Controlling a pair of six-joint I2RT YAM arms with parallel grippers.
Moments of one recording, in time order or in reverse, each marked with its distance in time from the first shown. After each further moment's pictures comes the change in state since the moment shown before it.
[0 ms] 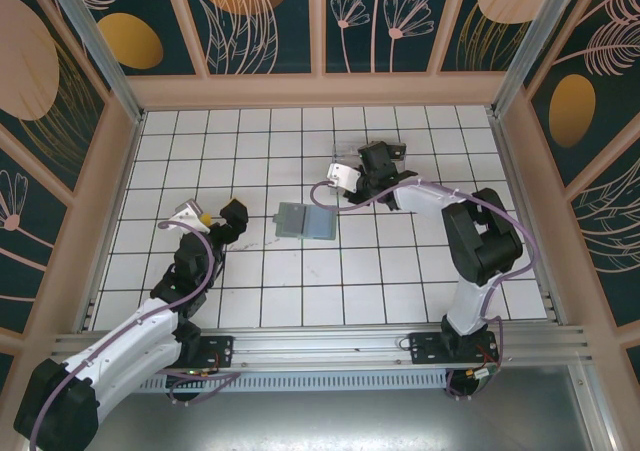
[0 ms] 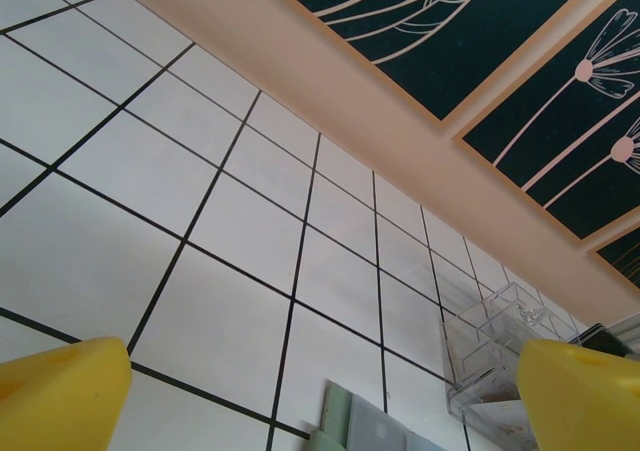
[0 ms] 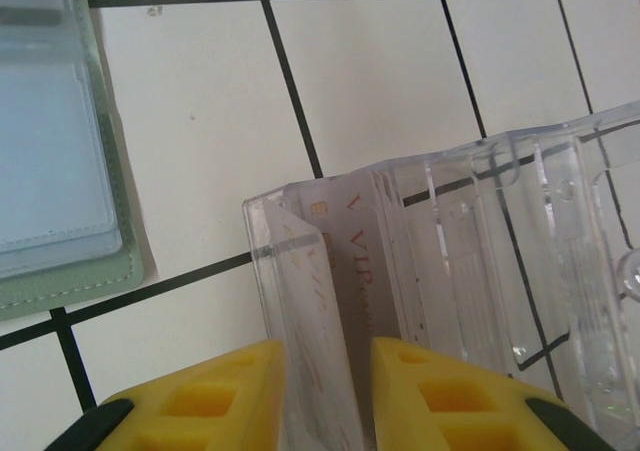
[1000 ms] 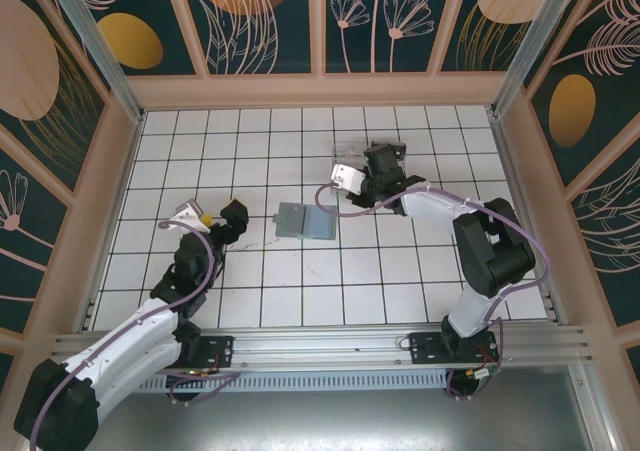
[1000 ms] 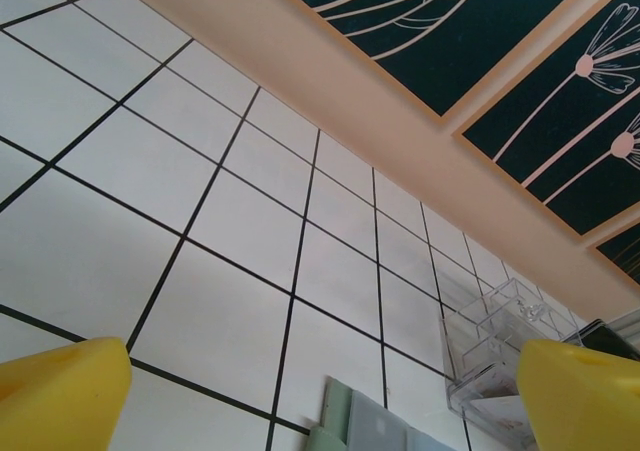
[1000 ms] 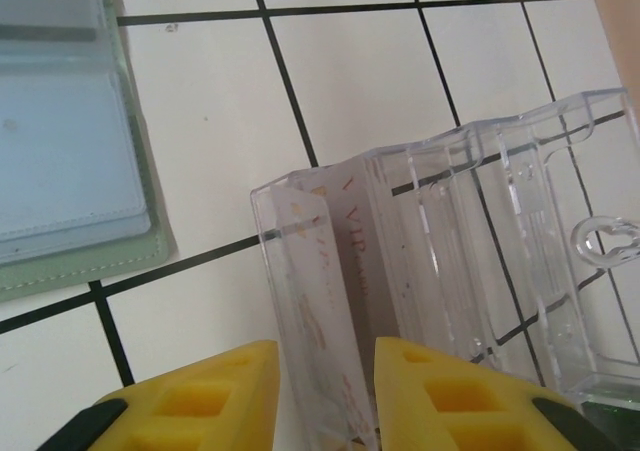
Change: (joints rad) left arm 0.000 -0.001 0.000 -0.006 0.004 0.000; right arm -0.002 -0.098 -0.074 0.025 -0.003 0.014
